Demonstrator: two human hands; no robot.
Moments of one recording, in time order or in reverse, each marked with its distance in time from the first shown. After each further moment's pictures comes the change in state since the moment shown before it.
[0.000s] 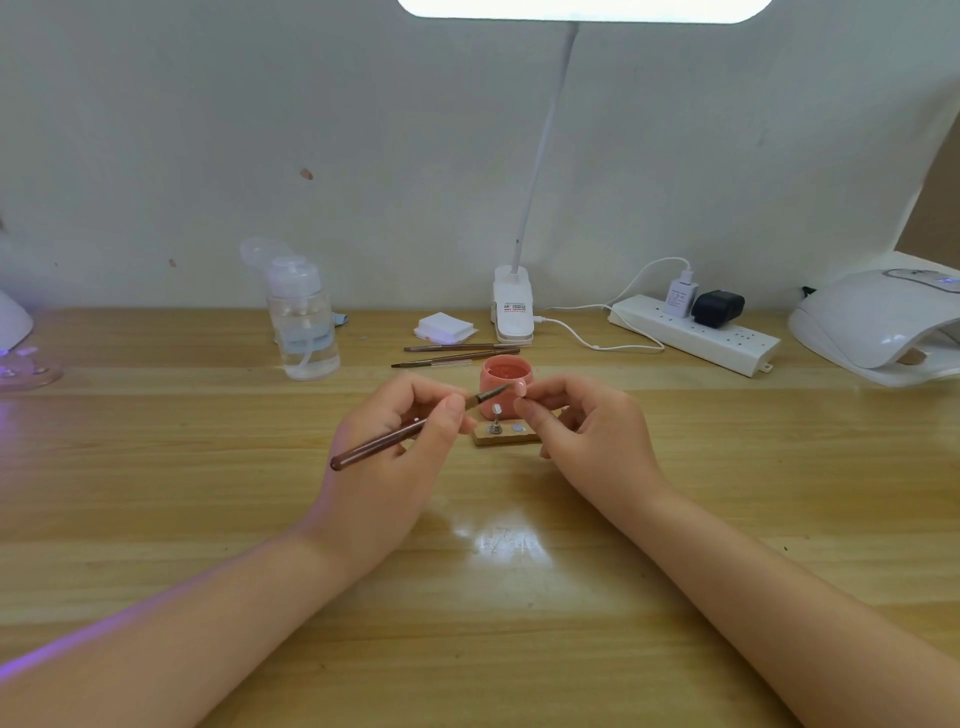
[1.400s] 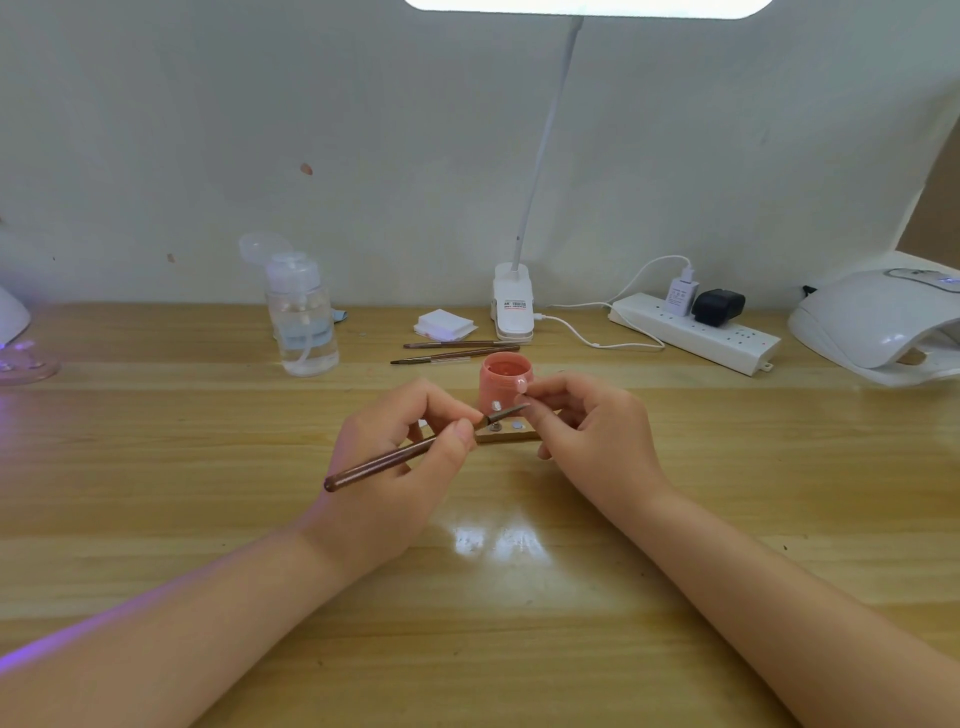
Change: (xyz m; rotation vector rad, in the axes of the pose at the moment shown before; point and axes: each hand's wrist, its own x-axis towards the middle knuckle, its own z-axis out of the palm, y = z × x) left_hand -0.003 0.001 -0.004 0.107 -0.078 0.171; right_hand -0.003 -0.009 -0.002 0.023 -0.002 0.013
